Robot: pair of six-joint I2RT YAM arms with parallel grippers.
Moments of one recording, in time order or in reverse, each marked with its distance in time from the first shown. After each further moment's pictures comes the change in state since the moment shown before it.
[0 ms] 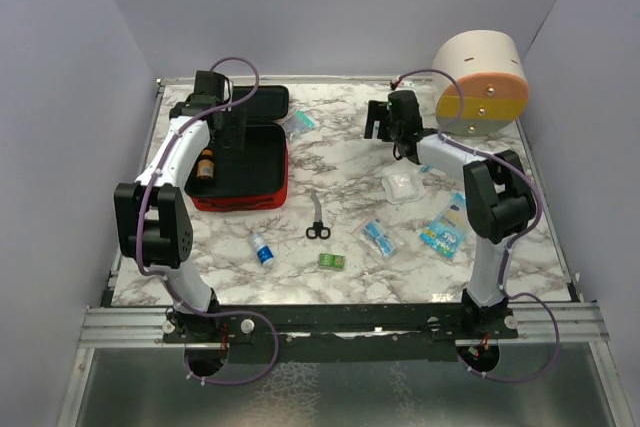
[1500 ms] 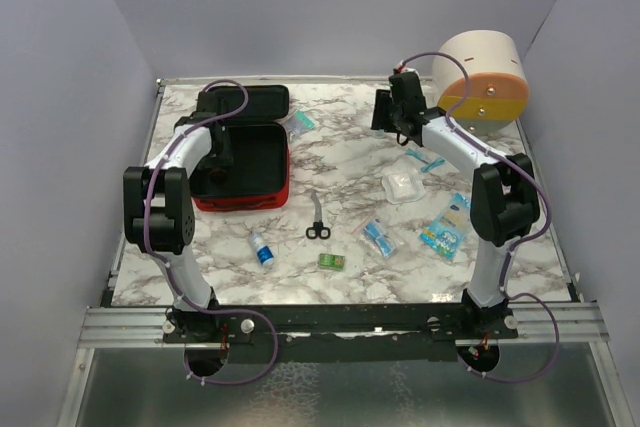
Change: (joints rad) left arm 0.034 0.083 -0.139 0.073 0.000 -0.229; right arm 0.006 -0.016 0.202 -0.327 -0.015 0.057
